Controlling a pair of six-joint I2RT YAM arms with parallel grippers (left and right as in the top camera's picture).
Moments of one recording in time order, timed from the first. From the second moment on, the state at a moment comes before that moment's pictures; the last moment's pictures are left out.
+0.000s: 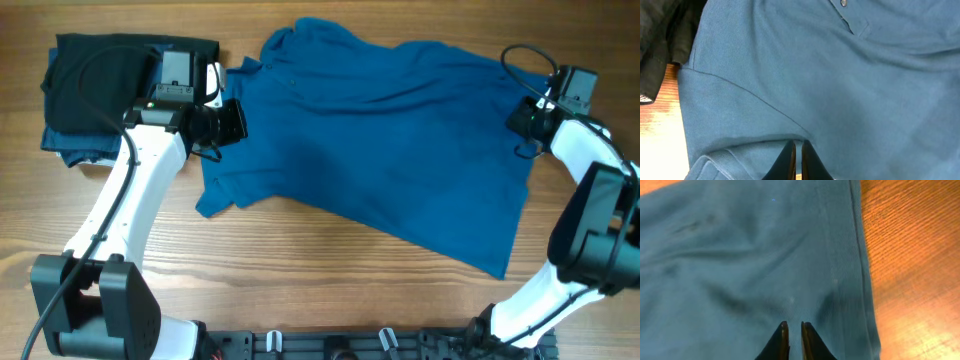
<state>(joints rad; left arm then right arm) -0.12 1.63 1.27 -0.76 0.21 -0.34 -0.33 1.96 1.18 -0.23 0.00 0.26</state>
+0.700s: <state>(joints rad) -0.12 1.63 1.27 -0.77 0.20 -0.34 -0.35 2.36 1.60 -0.03 0.01 0.15</state>
